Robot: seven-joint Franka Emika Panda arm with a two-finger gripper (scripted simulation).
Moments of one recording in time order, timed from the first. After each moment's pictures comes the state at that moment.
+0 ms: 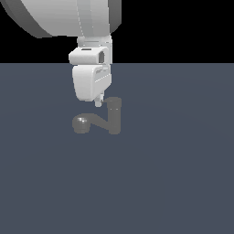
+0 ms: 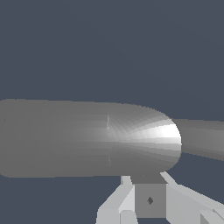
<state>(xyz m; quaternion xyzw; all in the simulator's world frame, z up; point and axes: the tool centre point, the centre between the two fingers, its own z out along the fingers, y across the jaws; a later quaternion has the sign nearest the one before) -0.050 0.056 0.175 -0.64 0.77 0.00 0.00</state>
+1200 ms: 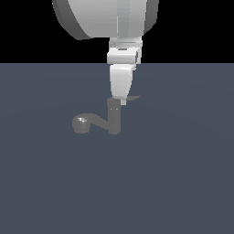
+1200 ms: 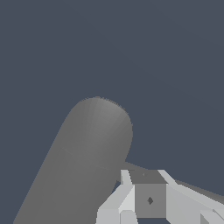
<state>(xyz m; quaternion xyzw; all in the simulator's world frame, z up) -0.035 -0.022 0.175 -0.64 0.77 0.00 0.00</state>
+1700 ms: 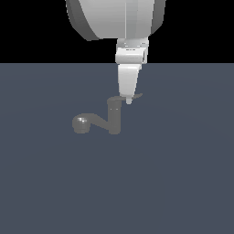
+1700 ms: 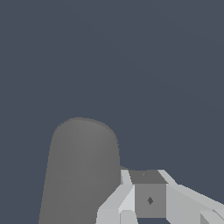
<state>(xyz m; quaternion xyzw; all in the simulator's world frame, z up) -0.021 -0.041 0.175 -0.64 0.77 0.00 0.00</state>
